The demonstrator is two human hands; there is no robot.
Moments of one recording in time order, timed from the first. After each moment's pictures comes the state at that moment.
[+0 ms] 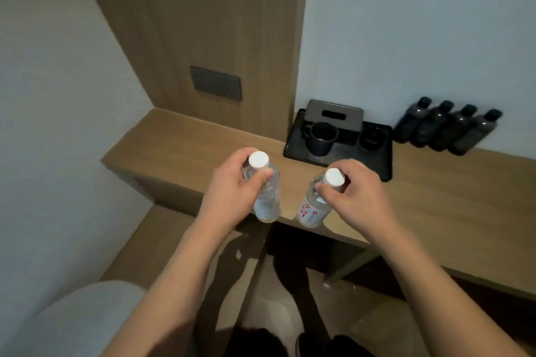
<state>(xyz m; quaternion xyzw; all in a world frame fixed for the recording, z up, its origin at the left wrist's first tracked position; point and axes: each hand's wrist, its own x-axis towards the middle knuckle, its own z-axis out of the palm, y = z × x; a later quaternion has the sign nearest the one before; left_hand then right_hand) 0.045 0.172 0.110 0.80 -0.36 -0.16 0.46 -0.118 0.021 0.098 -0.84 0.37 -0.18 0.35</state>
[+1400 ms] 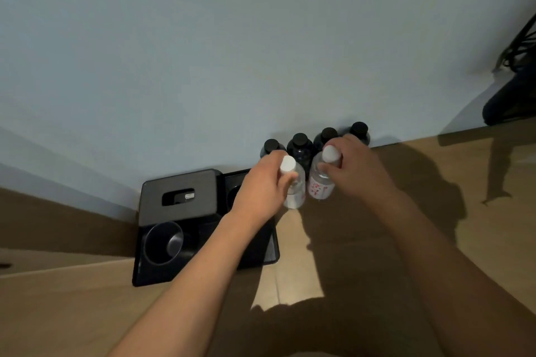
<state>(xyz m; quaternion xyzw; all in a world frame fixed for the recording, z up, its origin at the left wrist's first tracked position) -0.064 -0.360 0.013 0.71 -0.62 -0.25 0.24 -0.247 -0.443 0.015 -0.79 0.51 -0.16 0.31</state>
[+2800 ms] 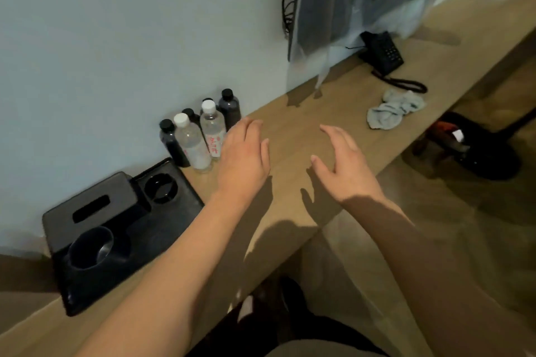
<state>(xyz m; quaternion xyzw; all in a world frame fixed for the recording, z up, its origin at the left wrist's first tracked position) -0.191 -0.250 0.044 0.53 -0.79 -0.08 0.30 -0.376 -0.174 0.081 -0.63 0.71 -0.27 0.18</state>
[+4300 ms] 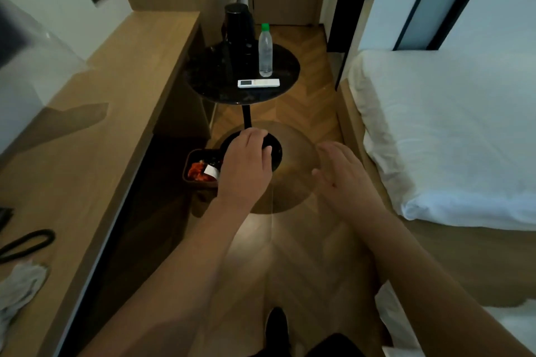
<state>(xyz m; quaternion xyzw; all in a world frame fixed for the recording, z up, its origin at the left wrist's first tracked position) -1.199 -0.141 0.067 0.15 -0.94 -0.21 0.23 -1.258 0.052 0.086 -0.29 0.91 -0.31 0.02</state>
